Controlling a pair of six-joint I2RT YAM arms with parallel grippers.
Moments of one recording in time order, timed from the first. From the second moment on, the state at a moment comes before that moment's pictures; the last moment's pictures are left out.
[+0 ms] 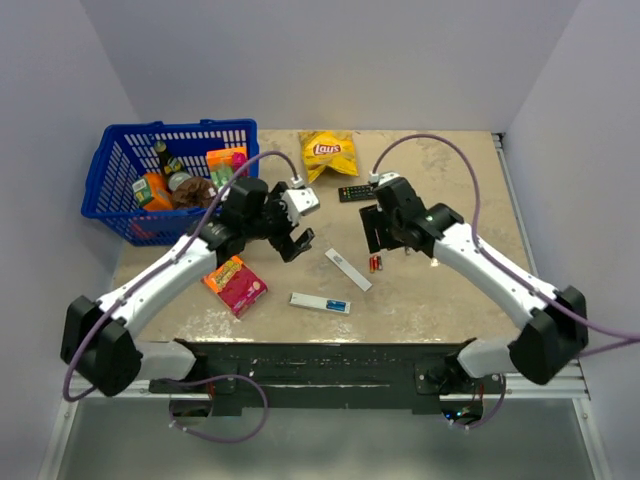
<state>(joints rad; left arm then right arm) -0.56 1.26 1.00 -0.30 0.33 0.32 0.61 1.41 1.20 -0.77 0.22 0.23</state>
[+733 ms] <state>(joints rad) -0.70 2.05 1.57 -0.75 0.33 1.02 0.62 0.76 0.90 -0.59 0.45 0.43</state>
